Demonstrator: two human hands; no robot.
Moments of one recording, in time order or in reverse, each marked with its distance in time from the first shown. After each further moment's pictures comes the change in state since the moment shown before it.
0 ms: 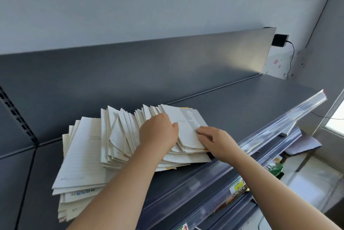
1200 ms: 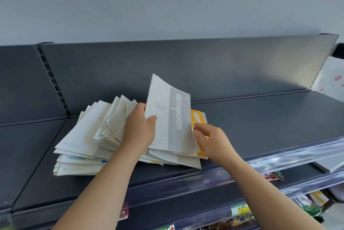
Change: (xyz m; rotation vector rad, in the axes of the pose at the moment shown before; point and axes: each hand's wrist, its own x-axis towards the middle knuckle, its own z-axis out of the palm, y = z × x) left_hand -0.030 0.008 -0.007 -0.472 0.346 -0.320; right_hand 0.023 0.016 -0.009 0.363 -0.095 -0.114
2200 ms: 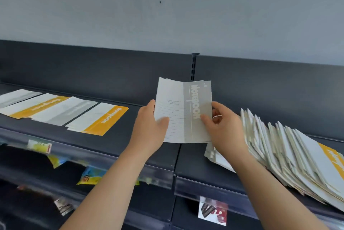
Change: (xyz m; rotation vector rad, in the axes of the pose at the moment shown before) left_hand -0.062 -0.141 -0.268 -0.039 0.312 -0.129; right_hand -0.041 -0.239 0.209 0.197 -0.042 -0.490
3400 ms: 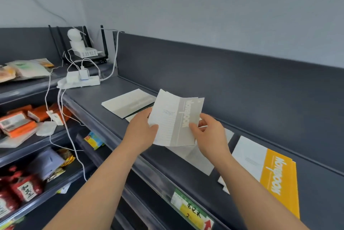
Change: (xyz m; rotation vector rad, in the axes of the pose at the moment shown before) left_hand 0.172 -0.327 -0.383 0.245 0.255 -0.289; right_hand 0.095 -0.171 0.533 0.143 -0.468 0.012
